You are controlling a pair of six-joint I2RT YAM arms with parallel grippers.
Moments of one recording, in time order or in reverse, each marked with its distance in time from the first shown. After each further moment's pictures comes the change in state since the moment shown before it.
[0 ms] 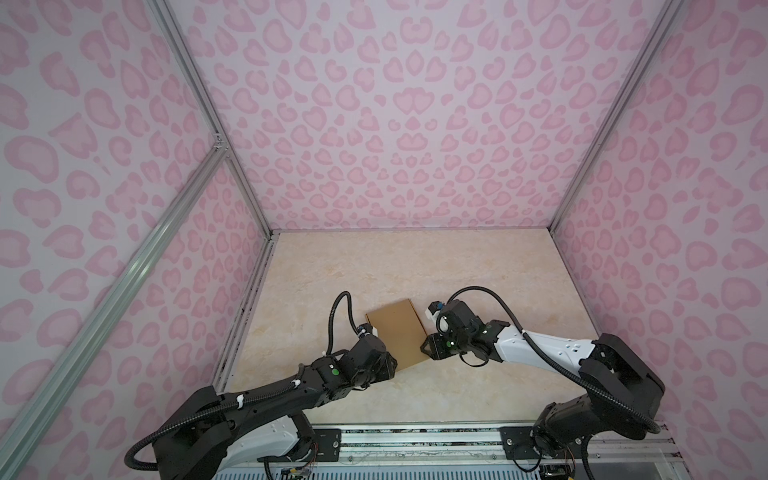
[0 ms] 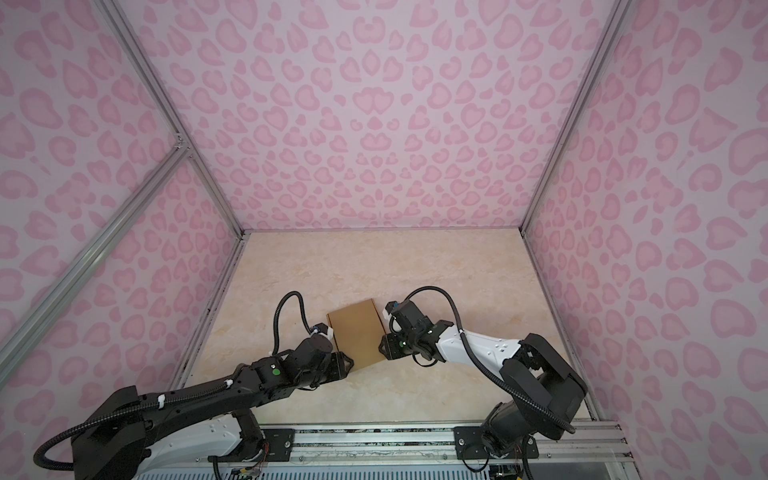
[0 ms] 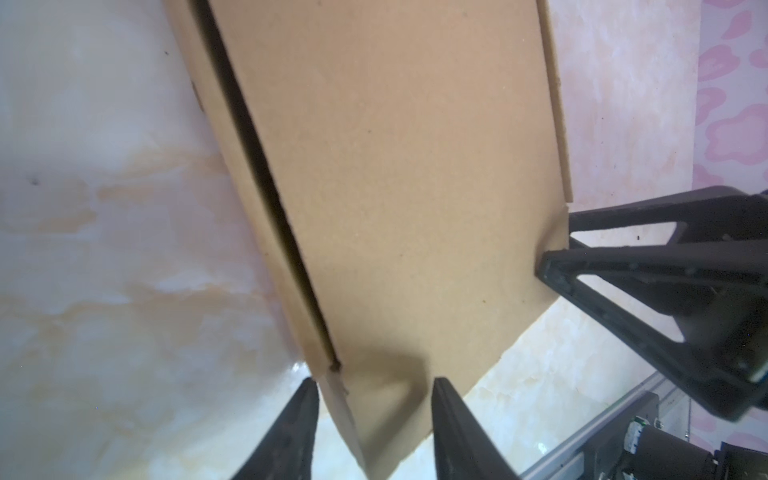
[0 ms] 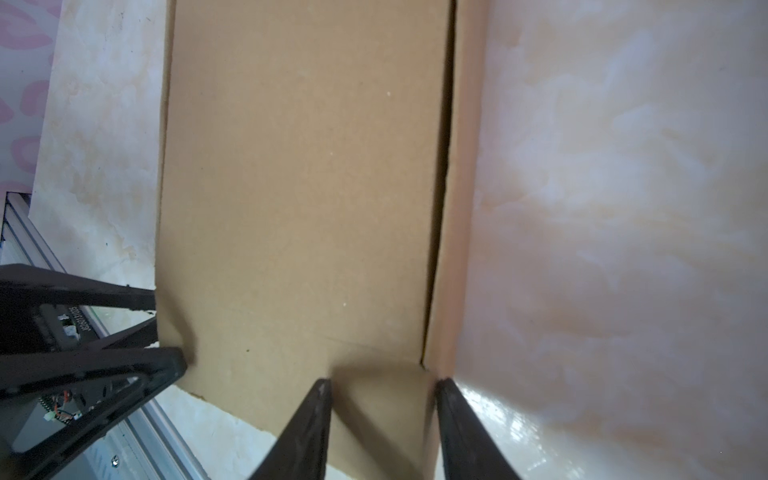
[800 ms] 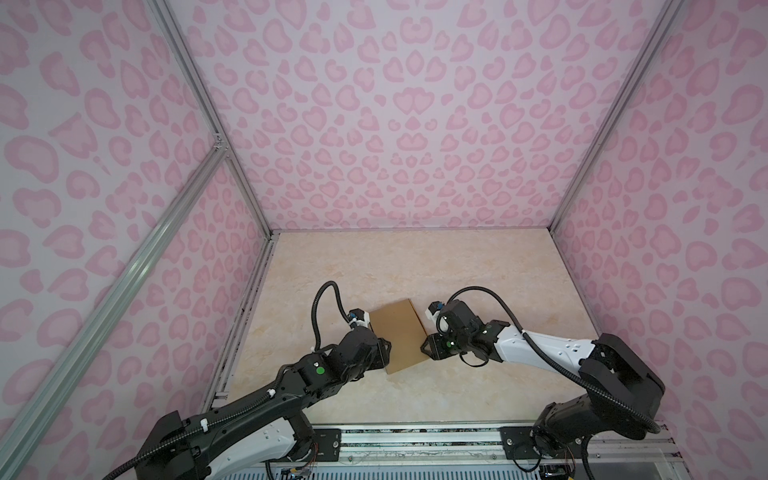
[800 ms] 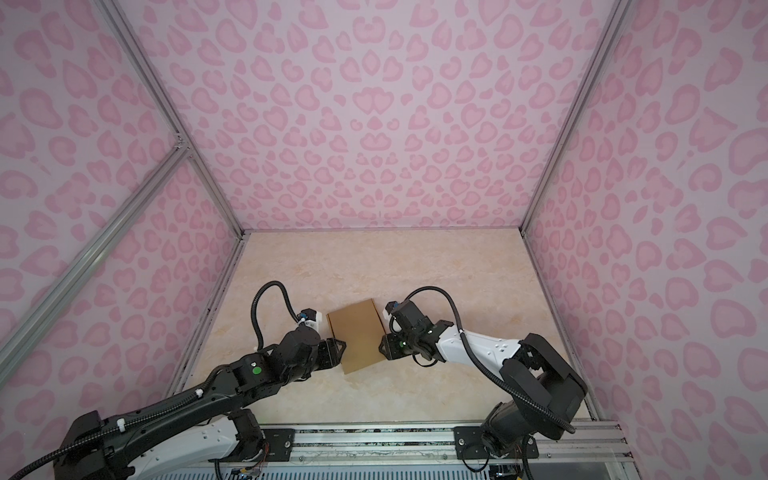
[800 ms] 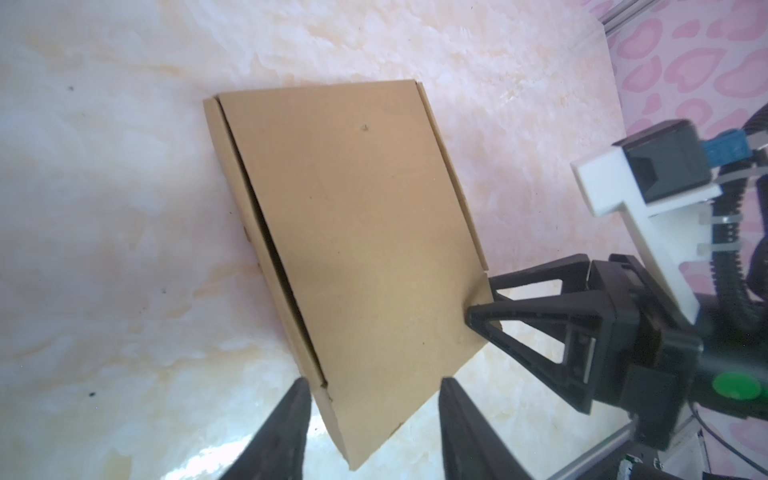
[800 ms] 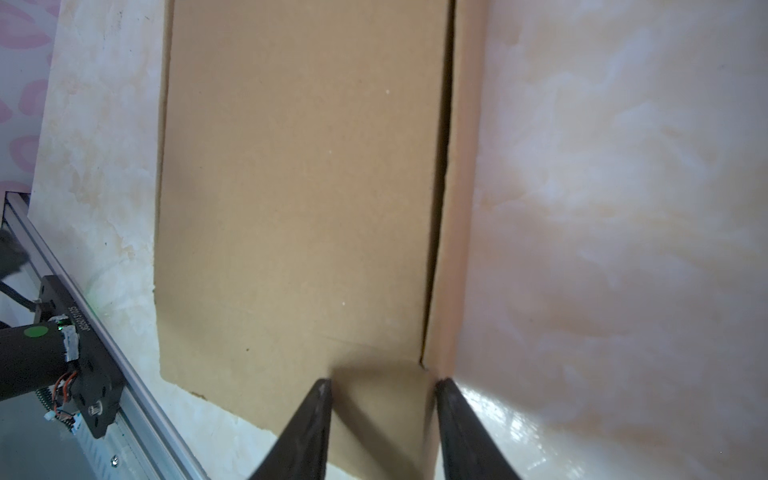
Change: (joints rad) left arm 0.033 -0.156 0.114 -0.154 -0.146 0.115; right arm 0.000 0.000 0.000 -0.001 0.000 0.000
